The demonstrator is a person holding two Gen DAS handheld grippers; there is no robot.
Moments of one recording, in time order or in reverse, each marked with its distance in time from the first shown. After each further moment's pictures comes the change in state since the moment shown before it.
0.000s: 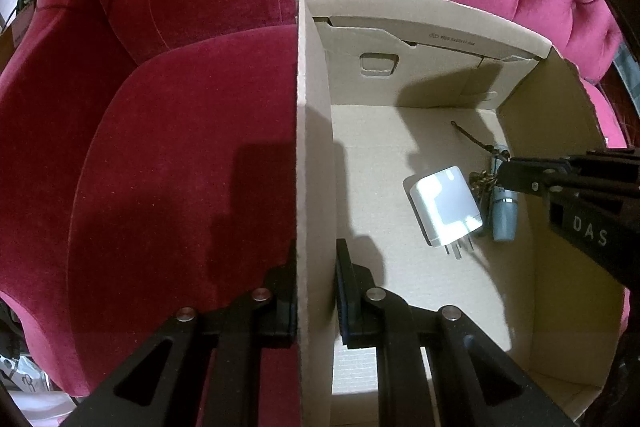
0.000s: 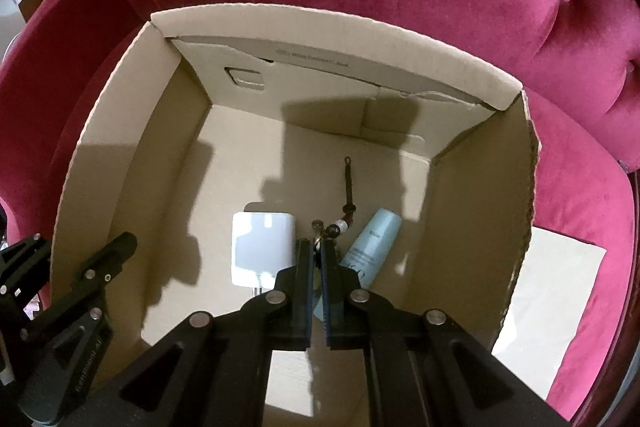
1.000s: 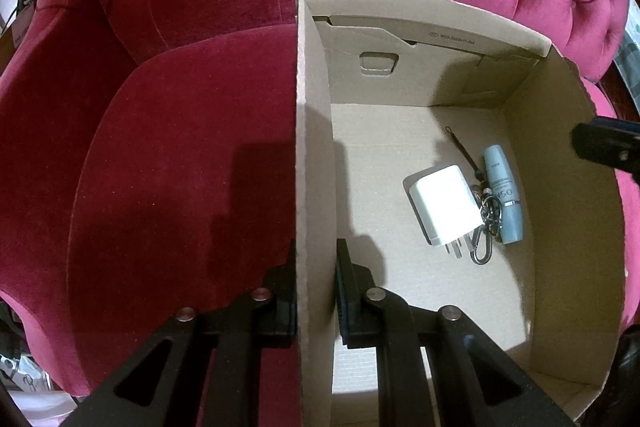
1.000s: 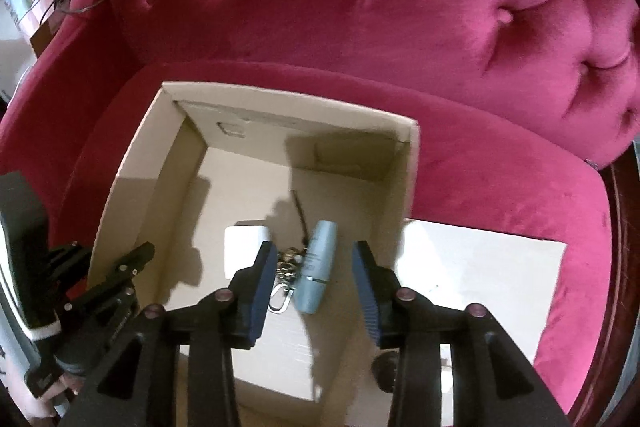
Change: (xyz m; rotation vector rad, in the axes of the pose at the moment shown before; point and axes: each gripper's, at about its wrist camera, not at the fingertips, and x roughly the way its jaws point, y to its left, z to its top) left arm 0.001 0.000 0.000 0.003 0.002 0.000; right arm -0.066 -0.027 -0.012 0.055 -0.128 -0.028
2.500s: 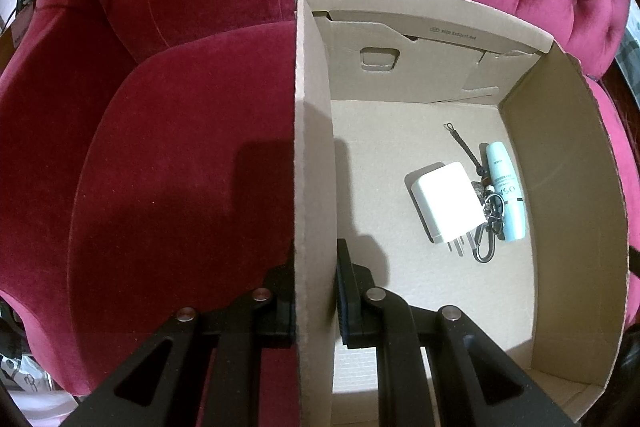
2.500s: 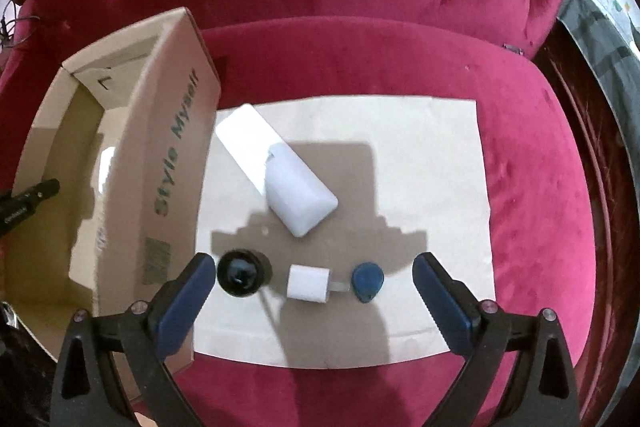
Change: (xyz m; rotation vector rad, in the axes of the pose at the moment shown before) left arm 0.004 0.000 0.000 0.000 0.007 0.005; right arm -0.004 -0.126 -0.121 0.214 0.025 -0.097
